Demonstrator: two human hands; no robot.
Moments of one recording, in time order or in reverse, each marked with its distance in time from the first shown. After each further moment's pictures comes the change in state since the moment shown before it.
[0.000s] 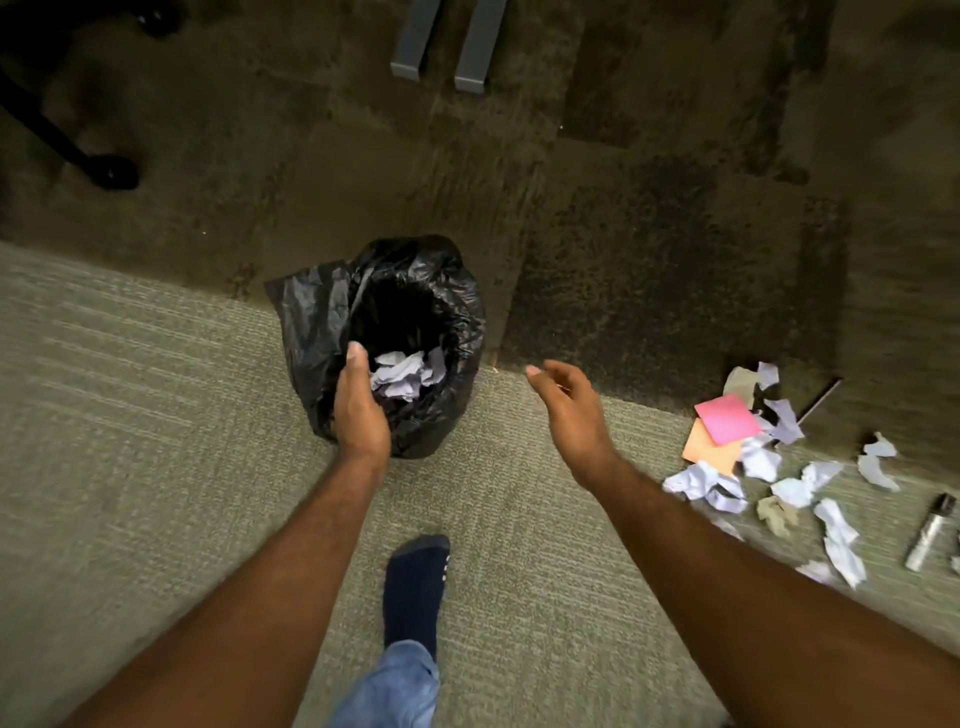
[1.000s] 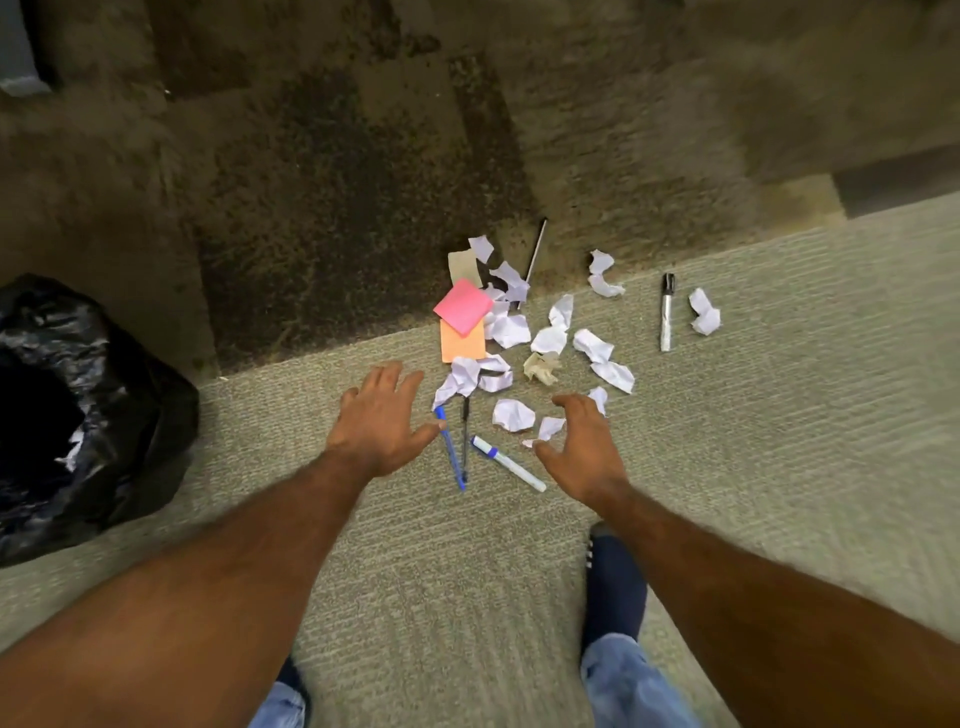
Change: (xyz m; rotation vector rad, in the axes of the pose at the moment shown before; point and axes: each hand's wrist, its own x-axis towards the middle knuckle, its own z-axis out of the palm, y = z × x) left_hand -0.155 -0.150 0.241 1.709 -0.933 0.842; right_hand -0.090 0.244 -0.298 -0.506 0.287 0.092
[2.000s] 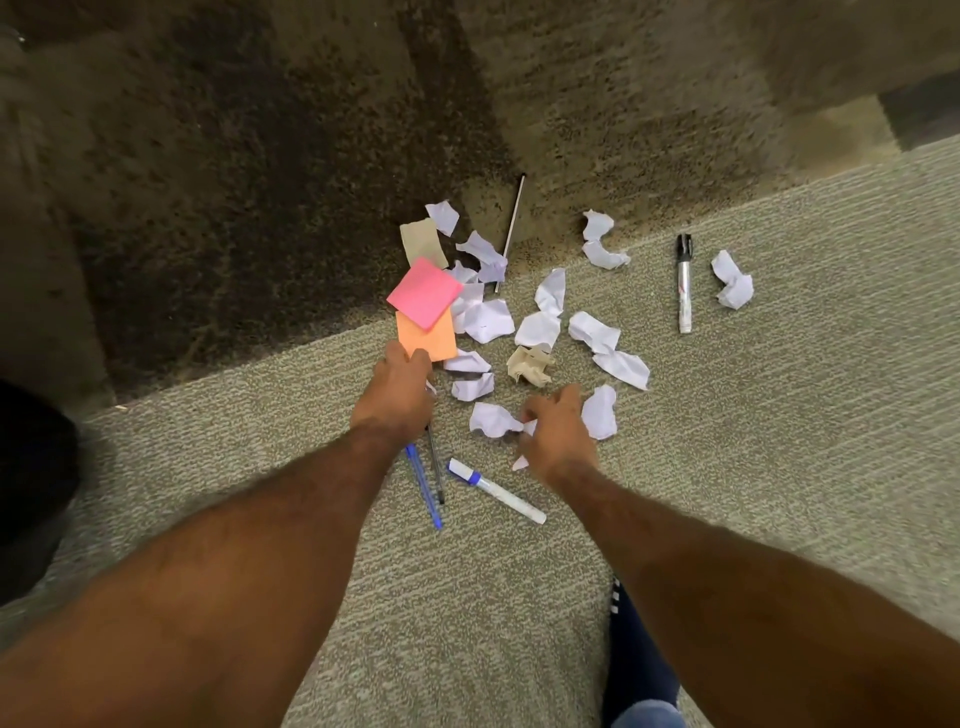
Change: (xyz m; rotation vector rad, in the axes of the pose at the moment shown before) left_hand 0.127 0.038 0.084 -0.119 0.019 -0.125; right_hand 0.101 0.052 0.076 -0.098 -0.006 0.180
